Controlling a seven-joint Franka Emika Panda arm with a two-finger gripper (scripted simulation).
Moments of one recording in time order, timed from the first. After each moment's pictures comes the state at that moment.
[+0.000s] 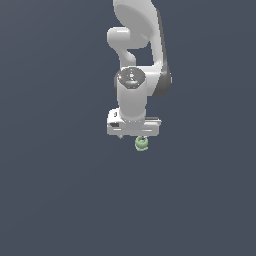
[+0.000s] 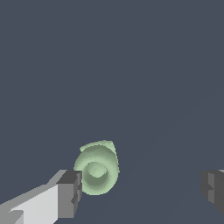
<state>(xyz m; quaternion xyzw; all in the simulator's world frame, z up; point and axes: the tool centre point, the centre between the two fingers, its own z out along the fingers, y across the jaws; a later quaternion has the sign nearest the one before) -0.012 0.021 0.145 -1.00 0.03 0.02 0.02</state>
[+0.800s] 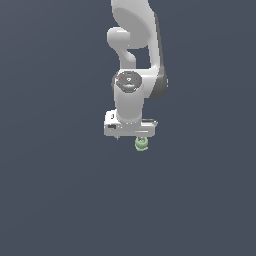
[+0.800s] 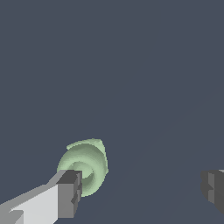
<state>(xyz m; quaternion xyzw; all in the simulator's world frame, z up) -0.016 0.006 0.136 -1.00 0.01 0.03 0.01</state>
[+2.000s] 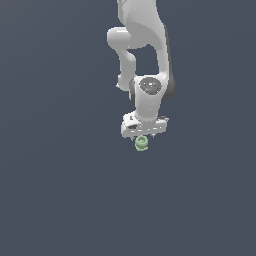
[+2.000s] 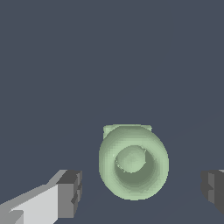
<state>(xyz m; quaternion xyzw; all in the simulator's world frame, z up) -0.053 0.070 0.090 -1.00 -0.08 0.00 0.00</state>
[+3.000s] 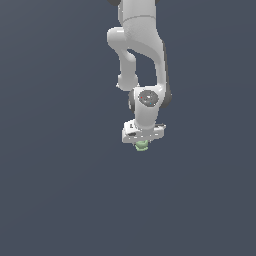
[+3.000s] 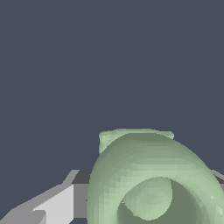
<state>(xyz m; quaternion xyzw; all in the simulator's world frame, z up) -0.054 0.070 0.040 -1.00 -0.08 0.00 0.00</state>
